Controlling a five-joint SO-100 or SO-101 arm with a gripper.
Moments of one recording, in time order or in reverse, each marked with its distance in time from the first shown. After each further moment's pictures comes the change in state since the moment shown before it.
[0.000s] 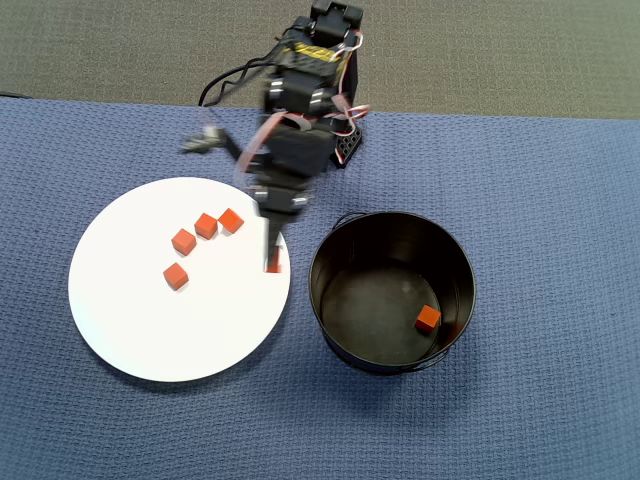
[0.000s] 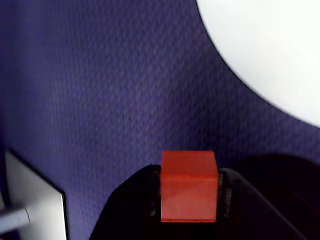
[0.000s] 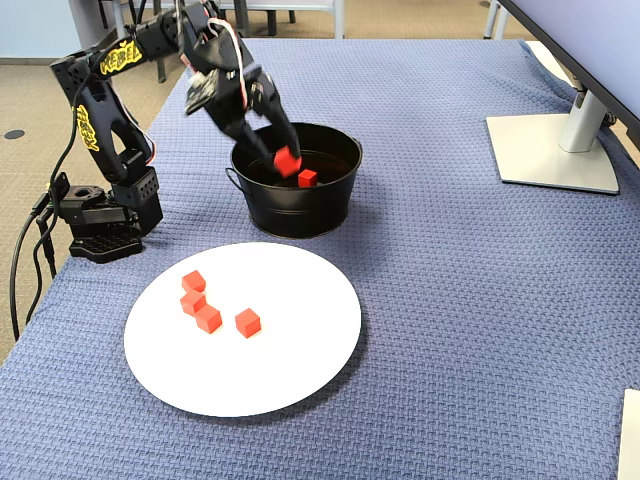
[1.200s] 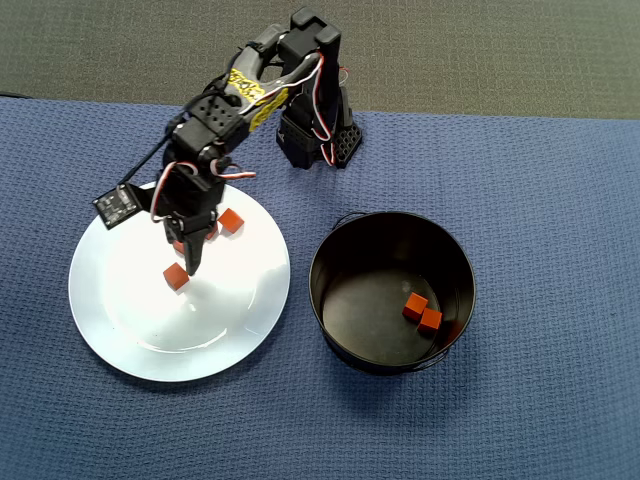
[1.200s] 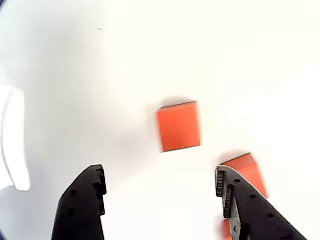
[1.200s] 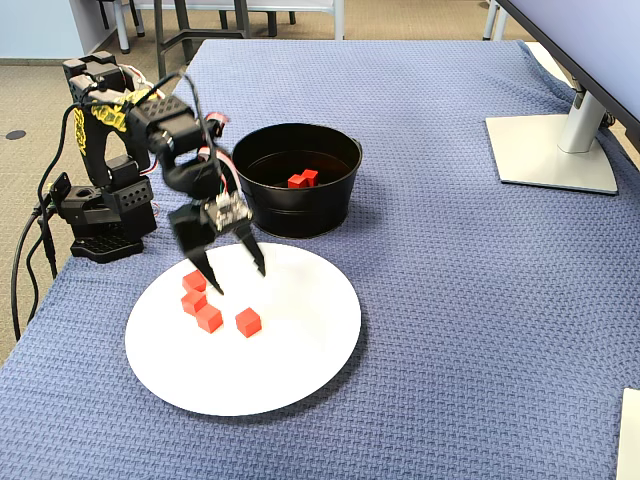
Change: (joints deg) arm 34.3 -21.8 10.2 -15.3 -67.5
